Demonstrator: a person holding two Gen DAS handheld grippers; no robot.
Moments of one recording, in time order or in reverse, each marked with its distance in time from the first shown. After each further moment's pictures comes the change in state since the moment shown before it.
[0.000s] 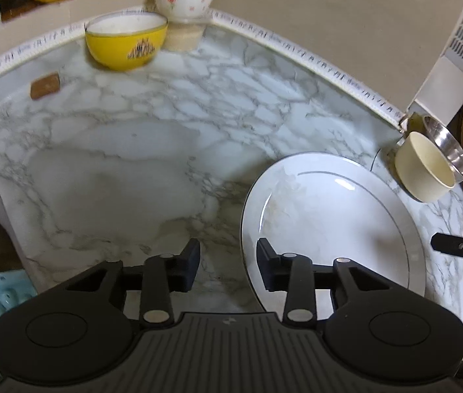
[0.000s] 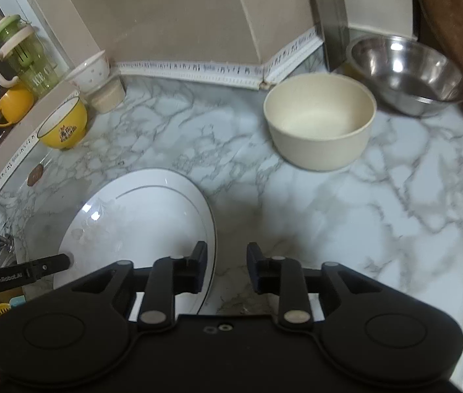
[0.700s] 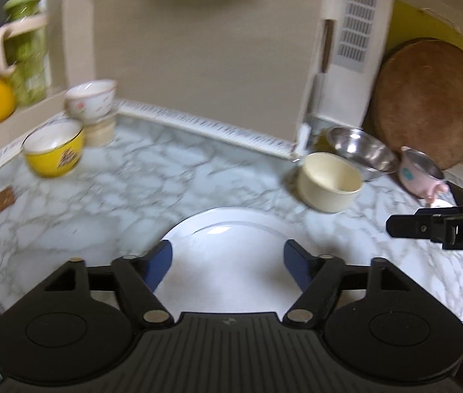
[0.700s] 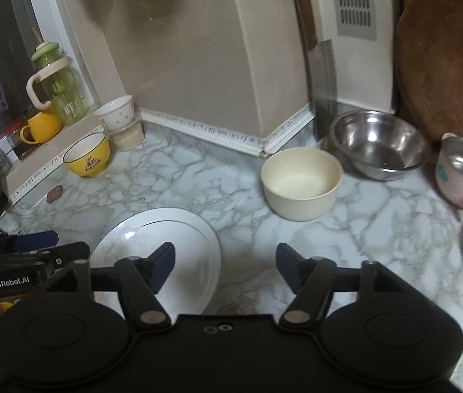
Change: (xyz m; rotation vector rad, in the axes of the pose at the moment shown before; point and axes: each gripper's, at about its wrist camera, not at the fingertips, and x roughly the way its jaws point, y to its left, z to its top) left arm -0.070 -0.086 0.002 0.287 -0.200 -0.135; right arm -0.090 0.013 -0.009 -0.091 -0.180 -0.035
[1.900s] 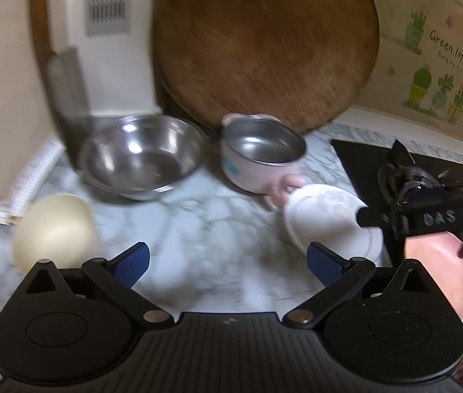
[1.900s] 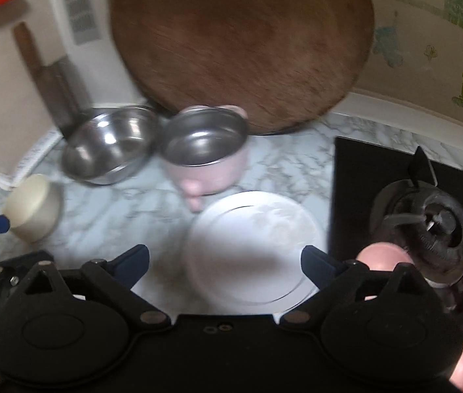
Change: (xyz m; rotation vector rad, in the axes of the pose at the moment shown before) left arm 0.138 -0.297 0.053 0.268 0.142 -0.315; right arm -0.051 -0.287 -0.005 0.233 0.060 -0.384
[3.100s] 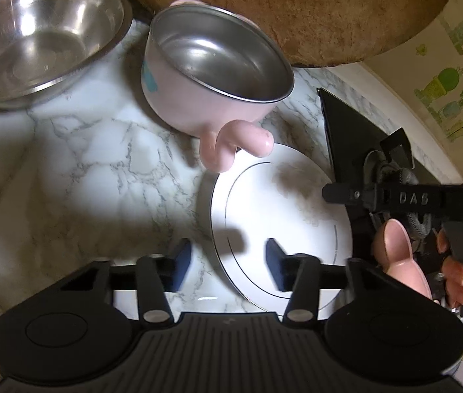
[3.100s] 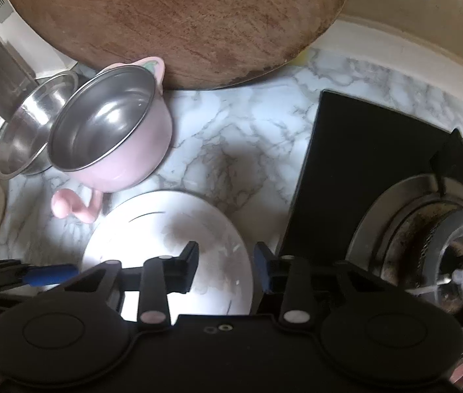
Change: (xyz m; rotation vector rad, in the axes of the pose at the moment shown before) left arm 0.139 -0.030 0.017 -0.294 0.325 -0.236; right arm 0.104 -0.096 0.052 0.021 0.293 0.118
